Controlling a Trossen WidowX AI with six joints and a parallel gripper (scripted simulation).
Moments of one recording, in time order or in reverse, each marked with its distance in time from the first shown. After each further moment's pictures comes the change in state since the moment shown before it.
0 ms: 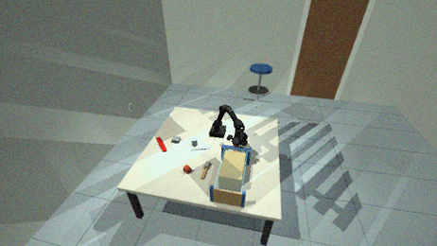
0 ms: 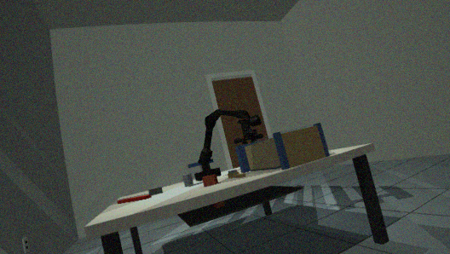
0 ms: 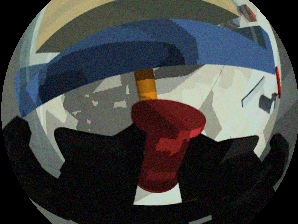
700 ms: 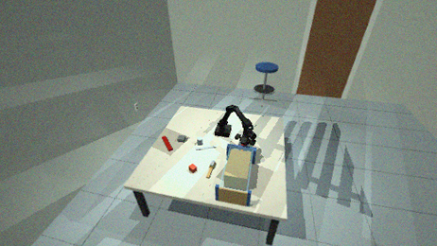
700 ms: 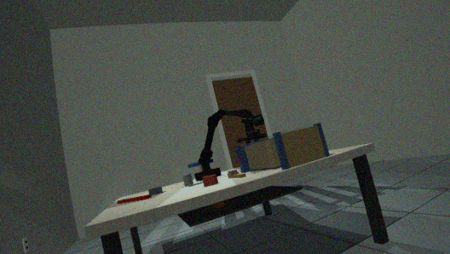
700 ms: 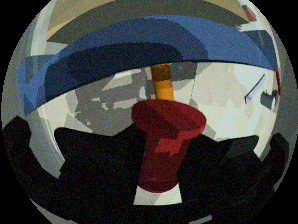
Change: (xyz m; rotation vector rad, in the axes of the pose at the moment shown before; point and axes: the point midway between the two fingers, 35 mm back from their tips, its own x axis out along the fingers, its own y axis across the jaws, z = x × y) arm -0.001 0.023 -0.008 0.019 -0.003 -0.008
